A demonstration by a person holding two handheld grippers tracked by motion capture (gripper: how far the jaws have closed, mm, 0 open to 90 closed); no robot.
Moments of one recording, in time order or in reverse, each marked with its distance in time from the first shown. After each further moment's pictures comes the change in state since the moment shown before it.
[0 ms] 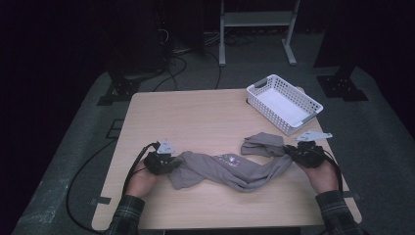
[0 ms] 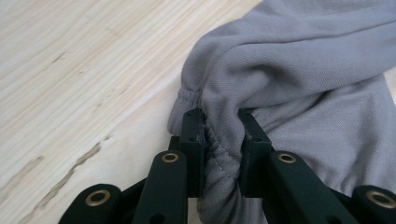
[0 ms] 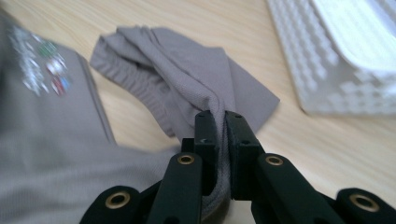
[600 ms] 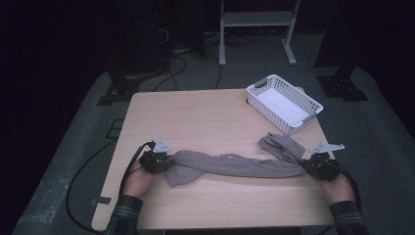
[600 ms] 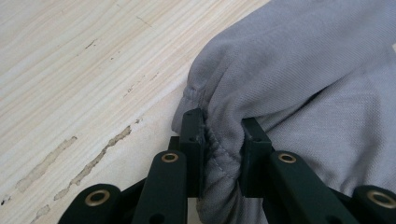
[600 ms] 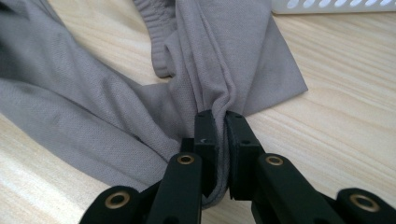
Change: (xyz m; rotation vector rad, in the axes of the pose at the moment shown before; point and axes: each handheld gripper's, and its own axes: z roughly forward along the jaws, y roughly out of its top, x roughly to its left) left arm 0.006 -0.004 -0.003 0.006 0.042 -0.015; right arm -0.012 -0.040 -0.014 0.138 -0.054 0.054
